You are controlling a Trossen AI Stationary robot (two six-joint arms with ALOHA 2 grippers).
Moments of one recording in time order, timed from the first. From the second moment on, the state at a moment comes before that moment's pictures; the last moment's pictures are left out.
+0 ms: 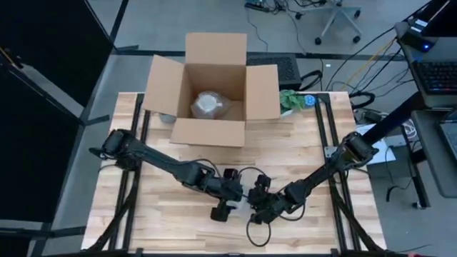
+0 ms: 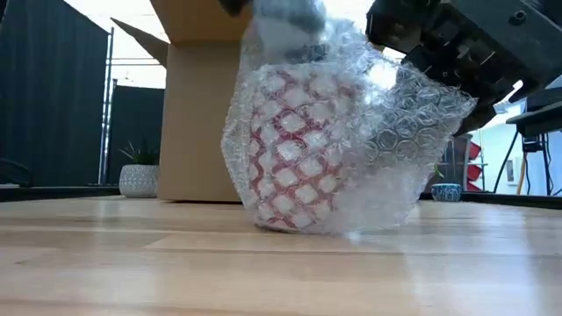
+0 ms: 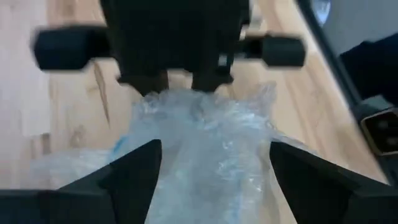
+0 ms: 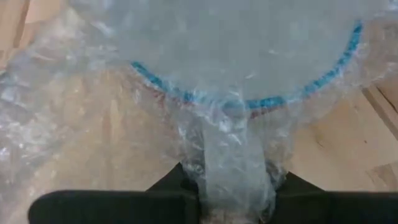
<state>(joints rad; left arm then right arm) -0.34 1.84 1.46 -0.47 -0.03 -0.06 0.57 1.85 0.97 -0.03 0.57 0.61</state>
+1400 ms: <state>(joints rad) -0.26 1.95 1.46 -0.50 -0.20 -0.07 0.57 1.85 0.98 -0.03 0.57 0.61</state>
